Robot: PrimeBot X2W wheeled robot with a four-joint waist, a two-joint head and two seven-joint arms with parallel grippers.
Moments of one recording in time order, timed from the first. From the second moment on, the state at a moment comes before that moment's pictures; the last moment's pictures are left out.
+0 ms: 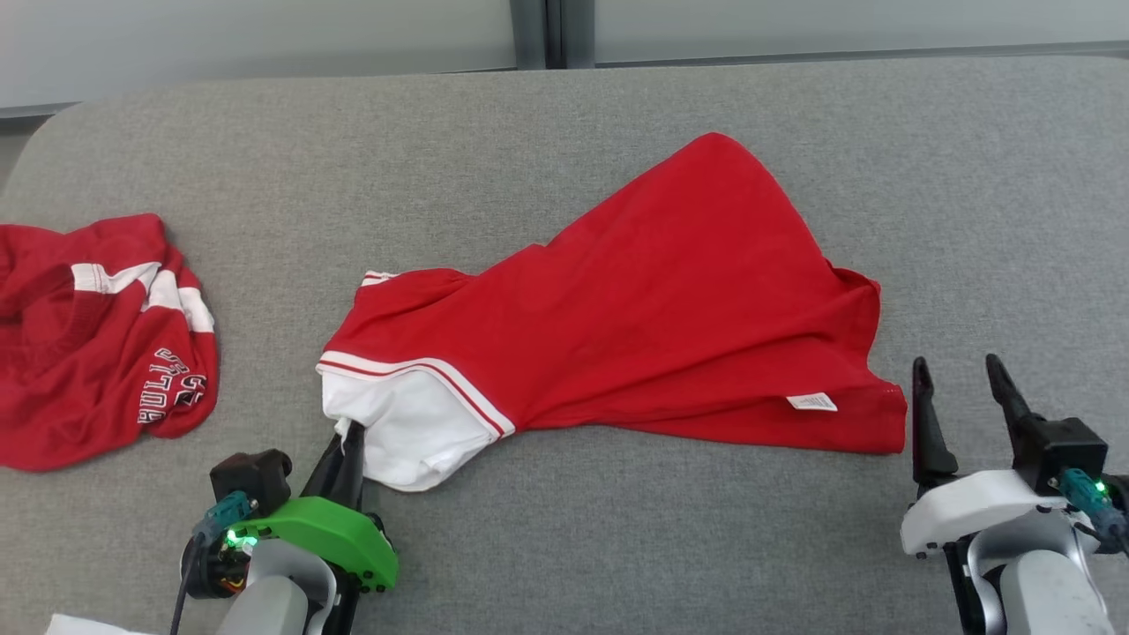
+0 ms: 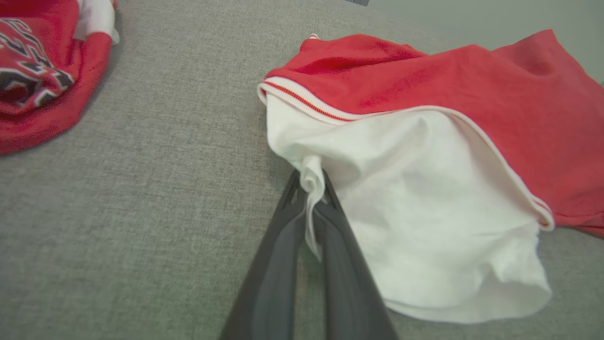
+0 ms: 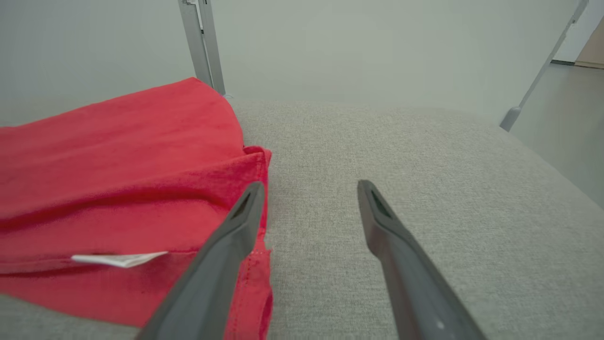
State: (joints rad) left arm -0.32 0.11 -0.24 0.74 -0.49 -0.12 -0.26; right arm -0.10 -0.06 -0.15 0.23 0.00 0.13 -0.23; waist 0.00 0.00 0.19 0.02
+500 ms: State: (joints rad) left arm -0.27 0.07 -0.22 0.68 -0.44 -0.12 -0.26; right arm -0.13 -0.06 -0.04 0.30 0.29 0.13 0.08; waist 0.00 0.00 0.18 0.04
